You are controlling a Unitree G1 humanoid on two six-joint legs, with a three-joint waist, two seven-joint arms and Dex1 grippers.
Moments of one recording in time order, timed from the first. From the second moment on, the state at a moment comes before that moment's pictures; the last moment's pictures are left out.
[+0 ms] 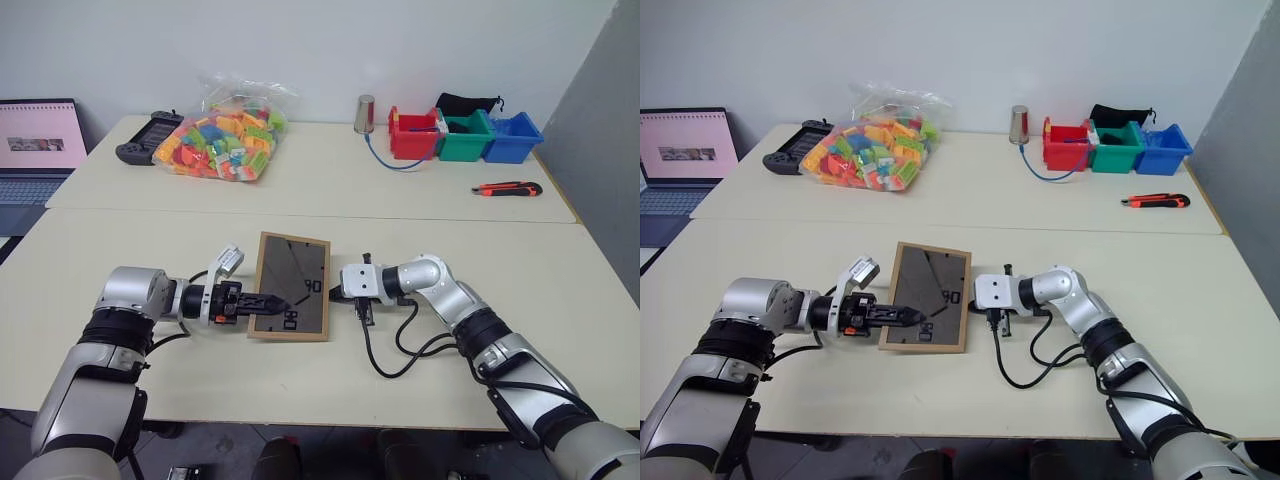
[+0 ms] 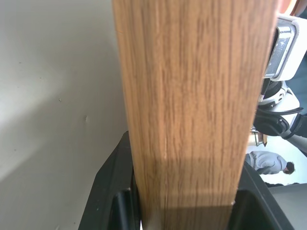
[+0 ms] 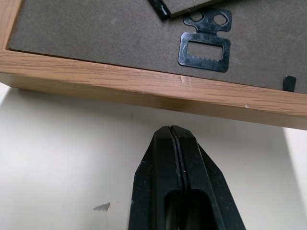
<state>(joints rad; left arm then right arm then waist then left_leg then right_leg) -0.72 0.73 -0.17 0.57 -0.51 1.21 -1.44 -0.82 -0.27 0.44 0.66 -0.18 -0.29 1.04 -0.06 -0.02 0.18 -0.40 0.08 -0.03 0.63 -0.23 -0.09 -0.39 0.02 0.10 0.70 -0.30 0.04</state>
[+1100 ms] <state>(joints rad) -0.68 0.60 0.16 0.15 -0.67 1.19 -1.00 -1.08 -0.32 0.11 0.11 0.49 1.01 0.99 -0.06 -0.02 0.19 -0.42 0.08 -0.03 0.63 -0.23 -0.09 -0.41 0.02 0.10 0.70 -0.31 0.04</state>
